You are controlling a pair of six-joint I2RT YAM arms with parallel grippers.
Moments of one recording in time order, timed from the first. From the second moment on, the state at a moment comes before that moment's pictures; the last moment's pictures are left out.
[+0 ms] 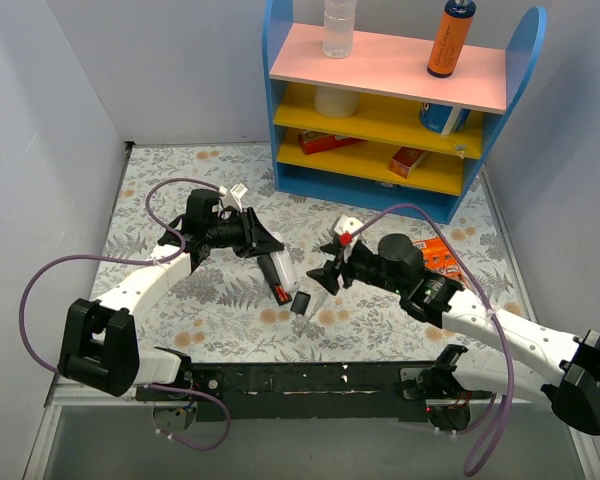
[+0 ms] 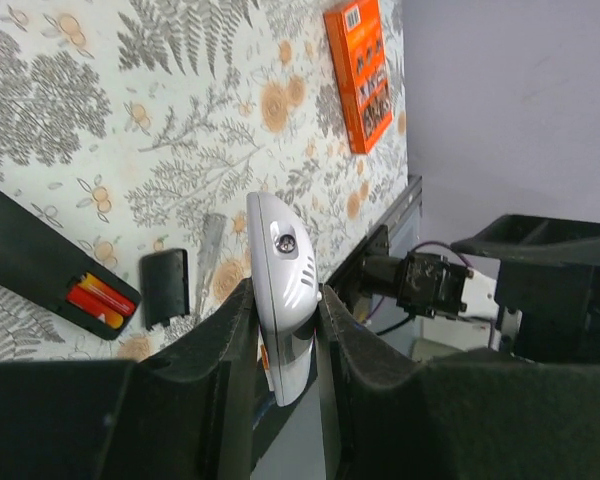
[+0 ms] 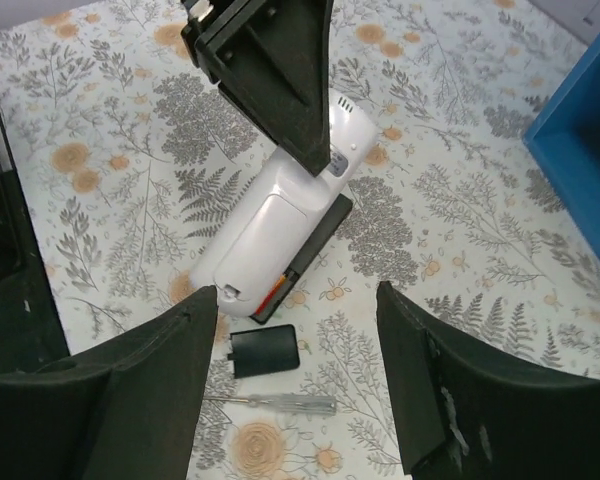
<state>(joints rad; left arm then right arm) -0.32 1.31 0.84 -0.13 0.71 -0.74 0.90 1.04 0.72 0.07 -0.19 0.00</state>
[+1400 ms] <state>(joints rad) -0.32 1.34 0.85 -0.24 0.98 -0.83 0.99 1.02 0.41 0.55 -0.54 -0.40</state>
